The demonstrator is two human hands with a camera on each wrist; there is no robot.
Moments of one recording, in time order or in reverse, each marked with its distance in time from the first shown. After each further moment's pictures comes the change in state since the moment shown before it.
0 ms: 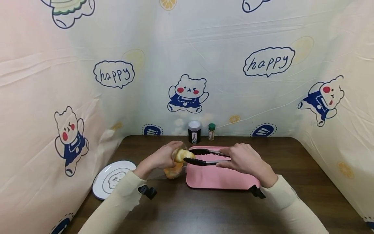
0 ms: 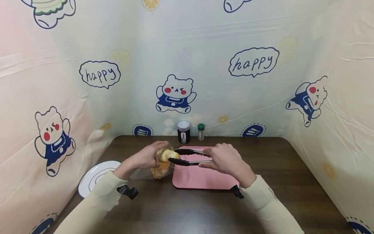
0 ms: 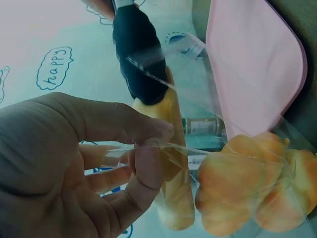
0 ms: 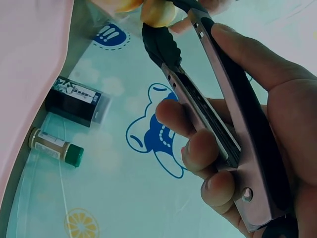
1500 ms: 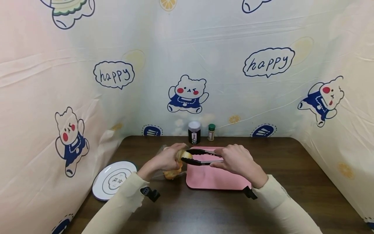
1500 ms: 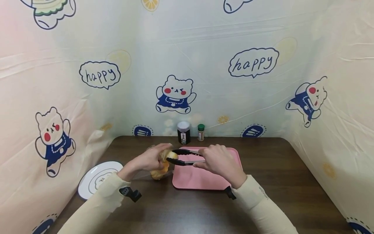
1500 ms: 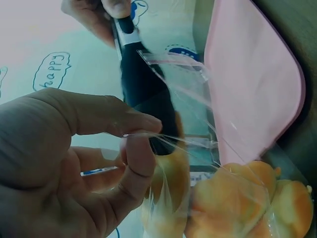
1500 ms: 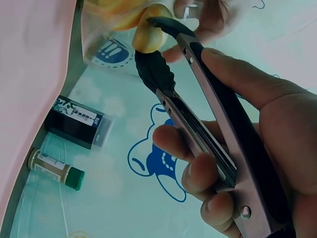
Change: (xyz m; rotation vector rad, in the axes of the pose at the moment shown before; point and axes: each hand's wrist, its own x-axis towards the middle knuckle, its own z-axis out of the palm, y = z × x) left_hand 0.002 0.005 0.008 -0.040 -0.006 0.047; right_hand 0.014 -0.019 0.007 -0.052 -0.080 0.131
